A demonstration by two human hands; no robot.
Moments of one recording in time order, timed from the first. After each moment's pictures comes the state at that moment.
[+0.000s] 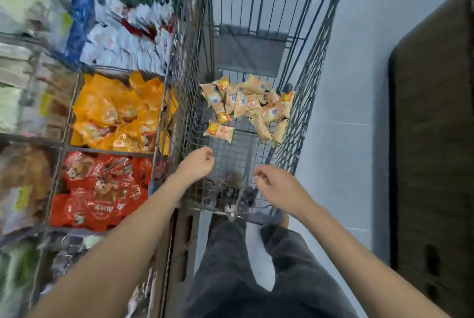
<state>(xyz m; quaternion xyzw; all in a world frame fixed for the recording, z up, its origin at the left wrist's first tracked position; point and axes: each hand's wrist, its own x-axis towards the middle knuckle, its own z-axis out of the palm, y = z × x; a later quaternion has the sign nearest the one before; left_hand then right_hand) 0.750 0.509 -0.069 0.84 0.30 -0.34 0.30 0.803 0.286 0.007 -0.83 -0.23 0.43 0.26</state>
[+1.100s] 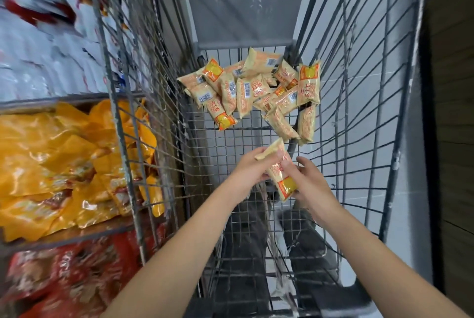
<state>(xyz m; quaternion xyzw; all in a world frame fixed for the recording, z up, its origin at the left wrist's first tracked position) 0.844 0.496 -0.170 0.50 0.35 -0.38 0.70 0.847 0.357 -0.146 -0.69 0.30 0.44 0.49</state>
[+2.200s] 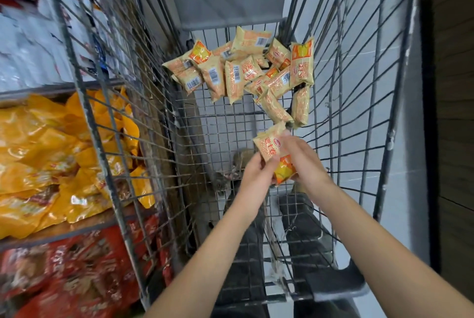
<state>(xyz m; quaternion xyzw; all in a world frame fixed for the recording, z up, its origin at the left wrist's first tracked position) 0.810 0.454 -0.152 0.50 0.39 -0.30 0.71 0.858 0.354 -0.150 -0.67 0.30 0.43 0.53</state>
